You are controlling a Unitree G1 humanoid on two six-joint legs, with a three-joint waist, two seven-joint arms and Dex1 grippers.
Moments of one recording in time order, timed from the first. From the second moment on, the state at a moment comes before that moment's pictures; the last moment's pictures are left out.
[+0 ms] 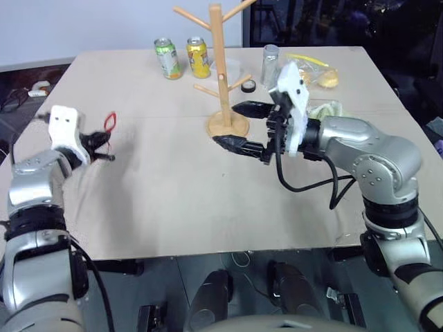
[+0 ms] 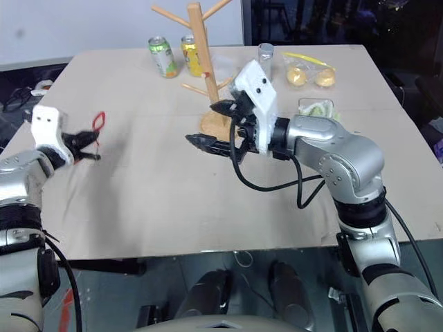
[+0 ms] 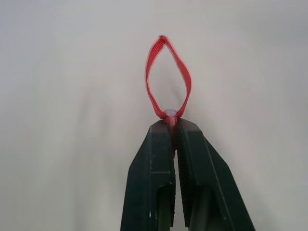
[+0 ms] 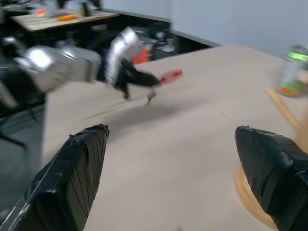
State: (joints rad) left arm -0.52 0.83 0.32 0.36 -0.26 0.38 -0.64; right arm -0.76 -0.37 0.09 -0.46 0.64 0.98 0.56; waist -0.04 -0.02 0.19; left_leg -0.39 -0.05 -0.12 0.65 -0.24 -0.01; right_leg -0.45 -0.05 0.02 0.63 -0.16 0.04
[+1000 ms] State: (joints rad) left arm -0.62 0.52 -0.01 0.08 -0.04 0.00 -0.54; right arm -0.57 -0.35 -0.05 -0.67 0.60 0.96 0.20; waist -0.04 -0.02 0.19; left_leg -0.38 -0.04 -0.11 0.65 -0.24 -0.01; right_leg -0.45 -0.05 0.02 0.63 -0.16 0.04
